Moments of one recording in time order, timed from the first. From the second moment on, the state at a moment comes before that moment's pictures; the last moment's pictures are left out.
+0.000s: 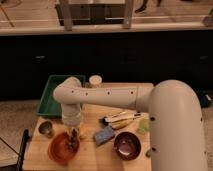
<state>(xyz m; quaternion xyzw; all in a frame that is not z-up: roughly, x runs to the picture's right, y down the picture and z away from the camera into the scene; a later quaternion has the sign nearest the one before) -0.154 0.225 0.713 -0.32 -0.36 -0.62 0.62</state>
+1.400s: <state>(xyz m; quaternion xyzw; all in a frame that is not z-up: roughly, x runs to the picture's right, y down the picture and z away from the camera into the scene) -0.152 0.223 0.709 -0.32 -0.36 -0.64 0.60</state>
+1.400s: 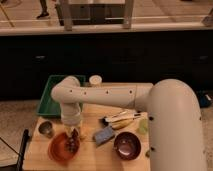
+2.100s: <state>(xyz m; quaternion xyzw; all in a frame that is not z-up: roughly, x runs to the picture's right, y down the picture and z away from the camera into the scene) -0.151 0.220 0.707 -0.33 -0.36 -0.65 0.59</state>
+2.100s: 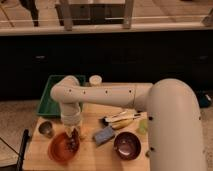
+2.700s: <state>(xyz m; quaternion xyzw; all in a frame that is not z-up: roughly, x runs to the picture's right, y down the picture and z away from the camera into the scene) -0.151 0.219 0.705 -0.33 -0.36 -0.66 0.58</state>
